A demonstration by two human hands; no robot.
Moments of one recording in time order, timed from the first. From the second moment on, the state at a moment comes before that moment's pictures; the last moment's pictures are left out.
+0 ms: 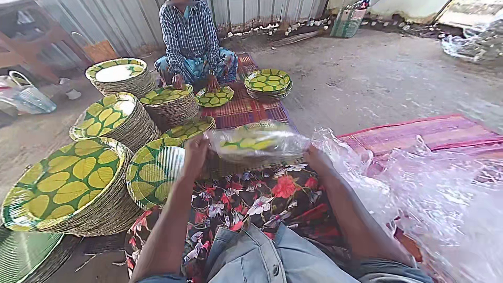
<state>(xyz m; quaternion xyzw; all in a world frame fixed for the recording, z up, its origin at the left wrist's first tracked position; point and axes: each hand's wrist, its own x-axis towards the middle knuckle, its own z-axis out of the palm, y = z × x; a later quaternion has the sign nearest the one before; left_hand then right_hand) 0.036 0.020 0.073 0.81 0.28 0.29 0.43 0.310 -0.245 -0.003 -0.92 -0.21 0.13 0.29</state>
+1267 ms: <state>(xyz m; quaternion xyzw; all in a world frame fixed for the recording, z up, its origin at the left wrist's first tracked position) 0.025 -0.021 -0.027 0.81 0.23 0.09 0.53 0.066 0.196 0.052 -0.64 -0.76 0.09 0.03</state>
